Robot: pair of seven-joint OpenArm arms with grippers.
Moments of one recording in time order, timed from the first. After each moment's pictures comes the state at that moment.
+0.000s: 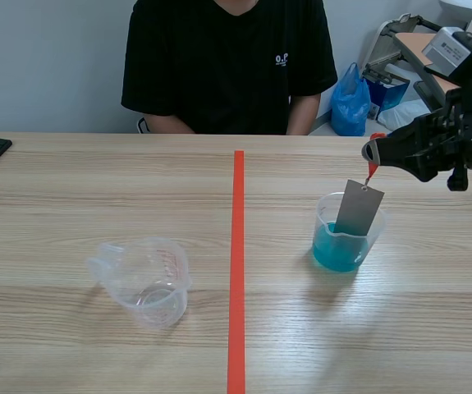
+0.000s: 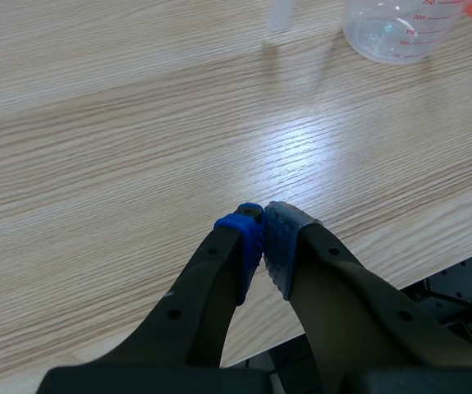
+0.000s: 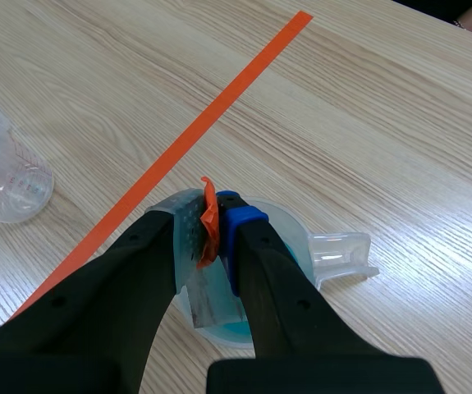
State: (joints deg) left arm 46.0 -18.6 -30.1 76.1 10.4 -45.1 -40.8; right arm 9.6 30.8 1.4 82.1 47.6 45.1 -43.2
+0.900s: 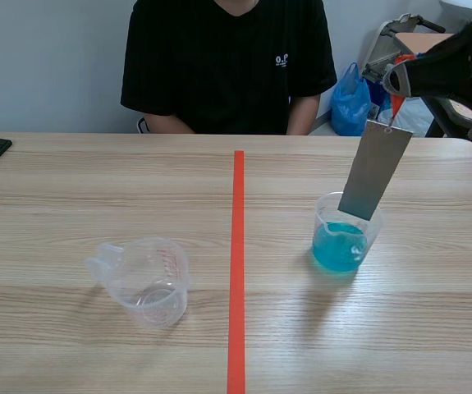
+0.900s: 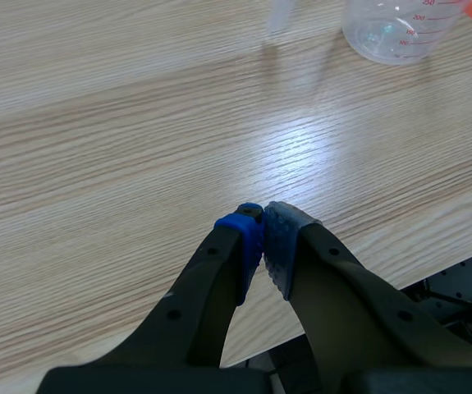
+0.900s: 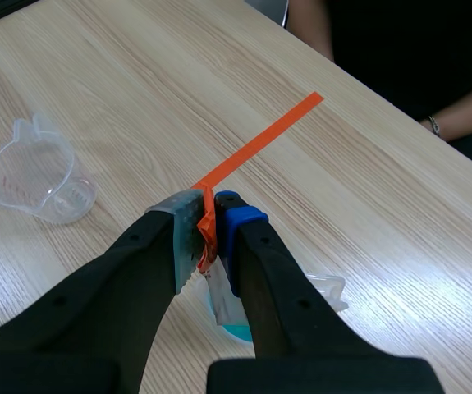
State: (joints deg) left arm 46.0 -18.6 -30.1 76.1 10.4 -45.1 -40.8; right arm 9.1 36.7 8.2 101.4 63.6 42.8 -57.7
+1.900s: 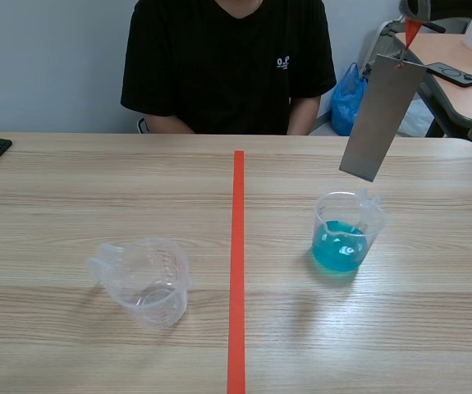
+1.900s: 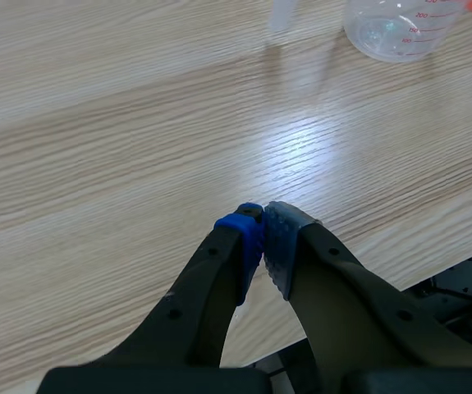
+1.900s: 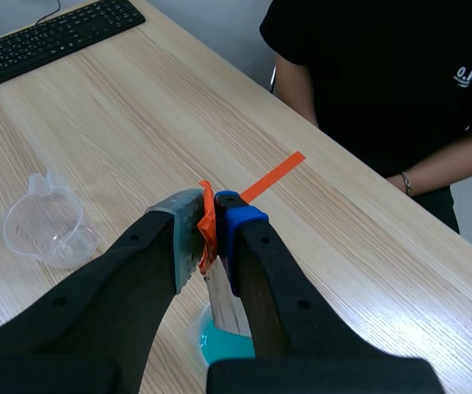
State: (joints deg) left arm 45.1 -21.5 -30.1 76.1 10.4 -45.1 -40.6; right arm 15.3 39.2 8.9 103.2 70.0 38.6 -59.1
